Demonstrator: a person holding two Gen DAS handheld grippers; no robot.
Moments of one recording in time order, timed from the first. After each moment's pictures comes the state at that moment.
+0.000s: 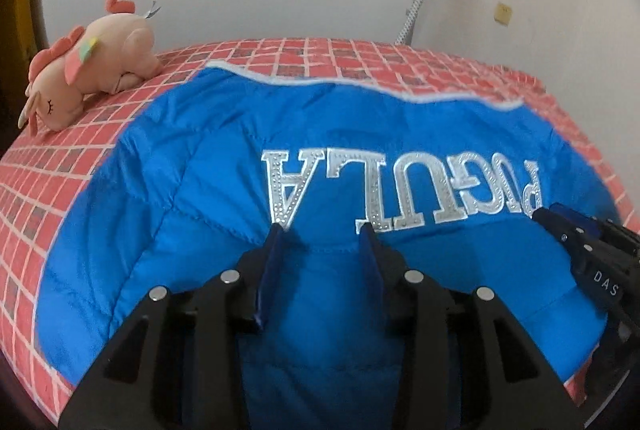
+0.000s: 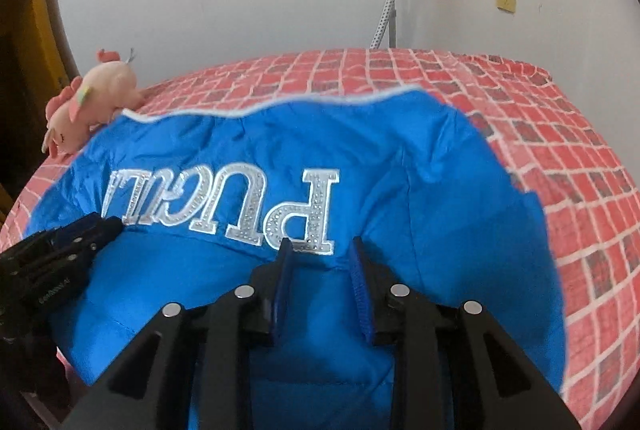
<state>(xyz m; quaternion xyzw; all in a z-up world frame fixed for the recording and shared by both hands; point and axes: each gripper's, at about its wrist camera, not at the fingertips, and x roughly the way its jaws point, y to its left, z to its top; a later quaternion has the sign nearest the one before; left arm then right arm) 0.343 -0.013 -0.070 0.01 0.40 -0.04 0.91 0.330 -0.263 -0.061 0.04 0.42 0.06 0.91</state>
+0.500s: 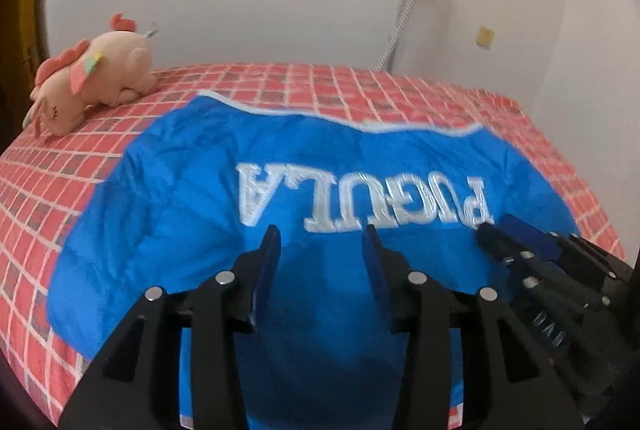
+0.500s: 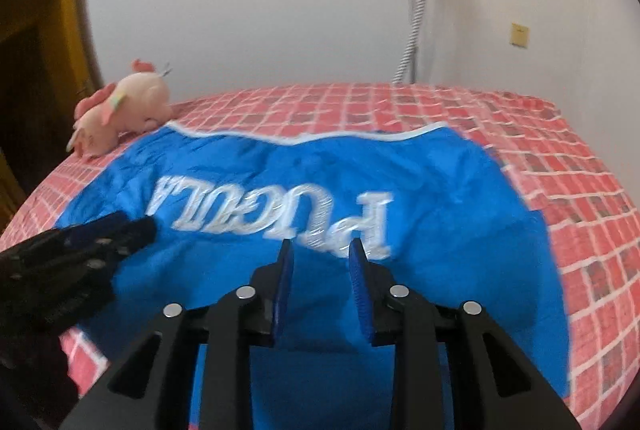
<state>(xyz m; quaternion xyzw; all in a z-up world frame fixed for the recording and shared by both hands) 0.311 -0.033 -0.044 -0.01 0.37 -0.06 0.92 0.295 -0.226 -0.041 0.02 0.37 0.10 0.92</state>
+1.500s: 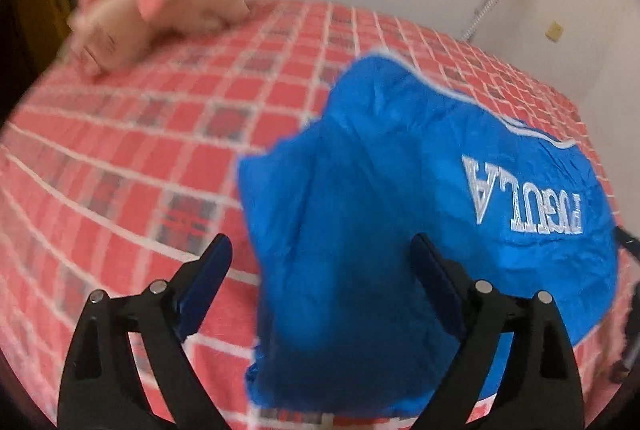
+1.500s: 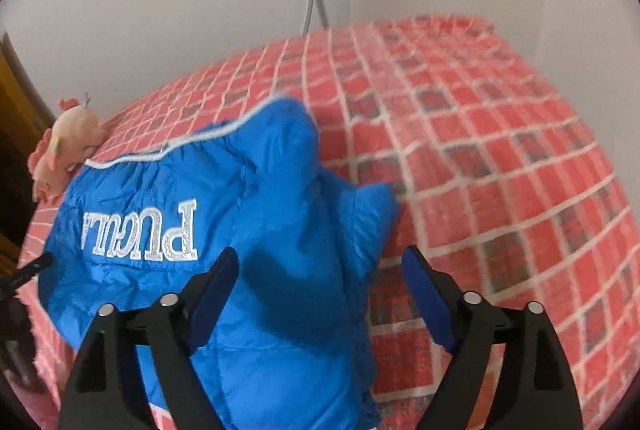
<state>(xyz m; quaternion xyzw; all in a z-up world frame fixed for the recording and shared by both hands) 0.363 0.128 -0.048 -0.08 0.49 -0.02 0.87 0.340 -0.381 -0.034 0.13 0.49 0.04 0.86</state>
